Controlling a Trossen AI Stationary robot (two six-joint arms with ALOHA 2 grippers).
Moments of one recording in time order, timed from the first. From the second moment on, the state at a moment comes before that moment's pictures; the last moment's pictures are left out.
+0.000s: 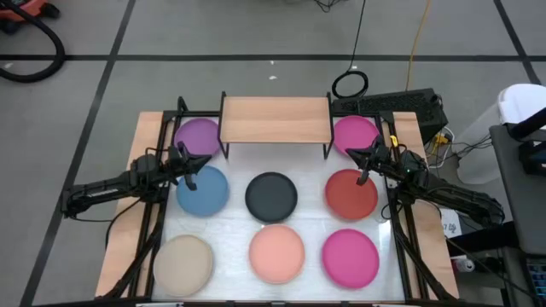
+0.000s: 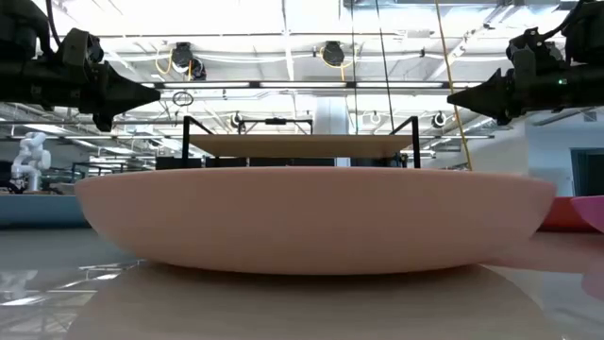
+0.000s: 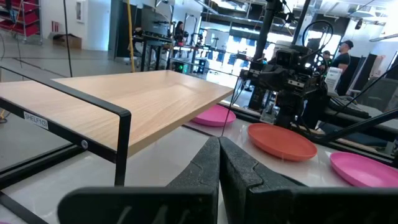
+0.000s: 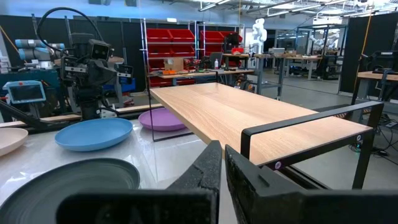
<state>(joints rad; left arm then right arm) 0.25 0.03 0.01 0.06 -0.10 -0.19 -0.41 0.11 0.02 0.15 0.02 0.01</state>
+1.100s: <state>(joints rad) 0.25 0.03 0.01 0.06 -0.10 -0.19 -0.41 0.11 0.01 0.21 0.02 0.01</state>
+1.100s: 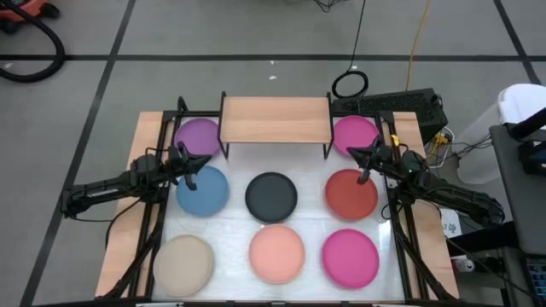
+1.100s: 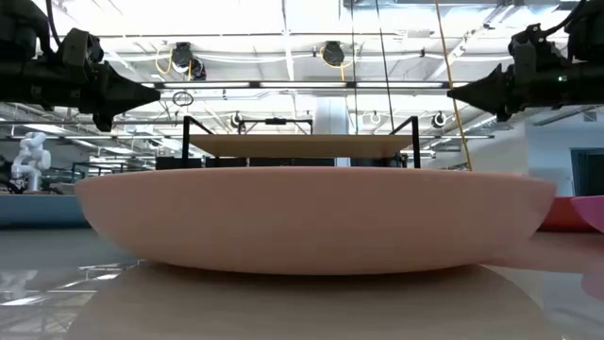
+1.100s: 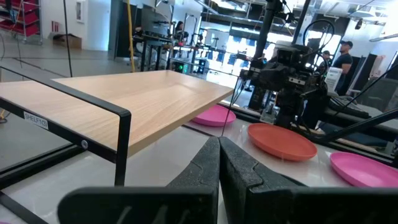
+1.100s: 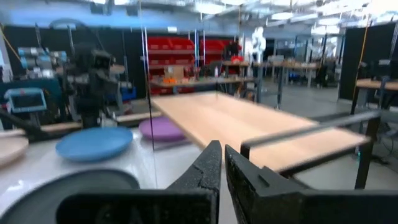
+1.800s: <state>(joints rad) 0.25 0.03 0.01 0.06 -0.10 -0.19 -0.41 0.26 0.02 0.44 -0.10 -0.05</state>
